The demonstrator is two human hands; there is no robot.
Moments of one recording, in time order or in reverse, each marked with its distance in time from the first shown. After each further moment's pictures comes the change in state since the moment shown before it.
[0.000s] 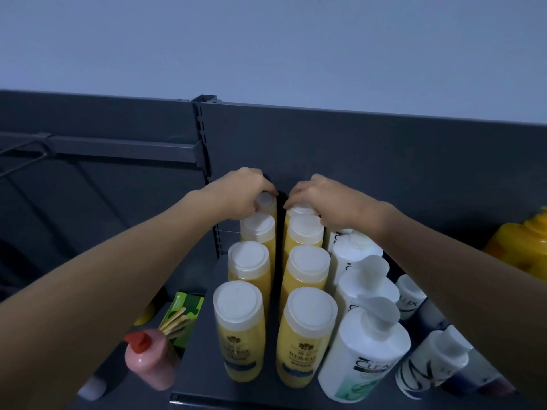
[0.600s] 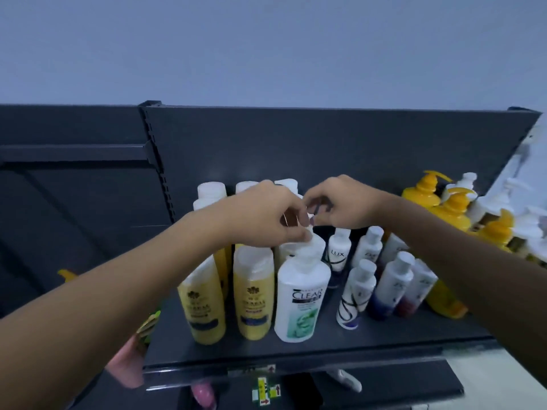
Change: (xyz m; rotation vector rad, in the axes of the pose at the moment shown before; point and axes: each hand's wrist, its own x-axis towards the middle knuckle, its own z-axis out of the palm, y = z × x) left_hand -0.088 0.173 -0.038 -0.256 0.011 0.321; right_hand -0.164 -0.025 -0.057 0.358 -0.052 0.349
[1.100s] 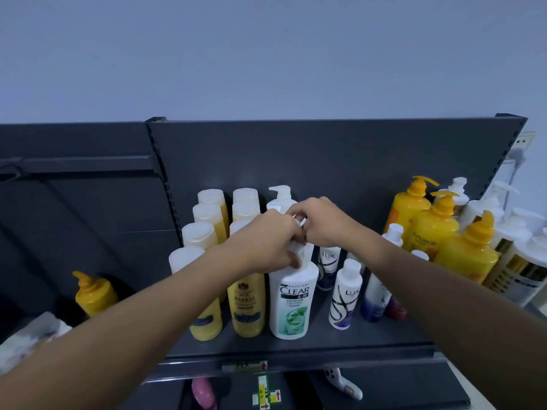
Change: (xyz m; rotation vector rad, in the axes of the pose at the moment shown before) left_hand -0.001 0.041 0.042 0.098 0.016 -0.154; right_hand 0.001 0.008 0.047 0.150 0.162 0.077
